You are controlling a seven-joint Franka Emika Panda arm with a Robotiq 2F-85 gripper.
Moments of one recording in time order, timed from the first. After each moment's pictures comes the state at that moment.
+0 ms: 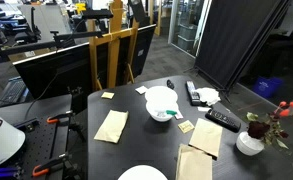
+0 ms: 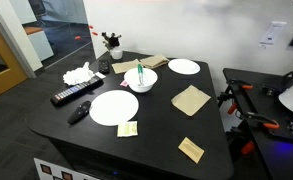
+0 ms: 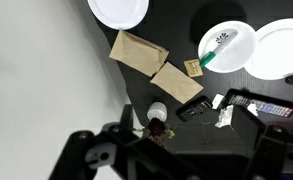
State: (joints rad) arm -0.15 -0.41 0.06 -2.30 -0.29 2.15 0.32
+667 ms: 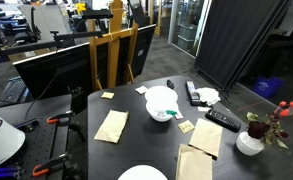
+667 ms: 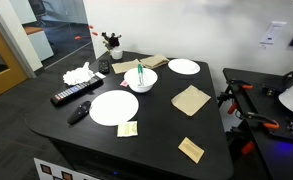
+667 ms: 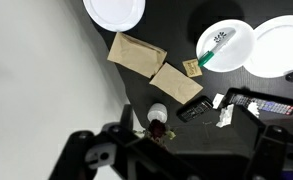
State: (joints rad) arm -0.15 -0.39 0.07 -2.30 -0.29 2.15 0.36
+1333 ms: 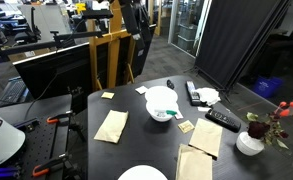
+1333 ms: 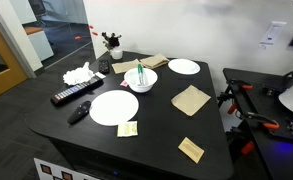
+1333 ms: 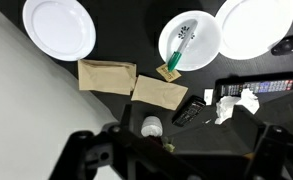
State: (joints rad) arm -0.12 -0.23 0.15 -2.33 -0.29 2.32 0.81
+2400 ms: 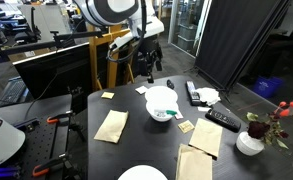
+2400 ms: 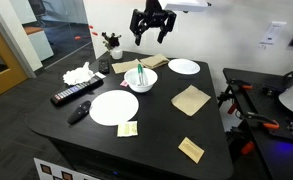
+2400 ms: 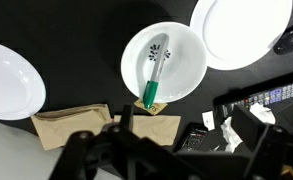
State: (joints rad) arm -0.04 0.12 0.05 -2.30 -0.31 2.64 1.07
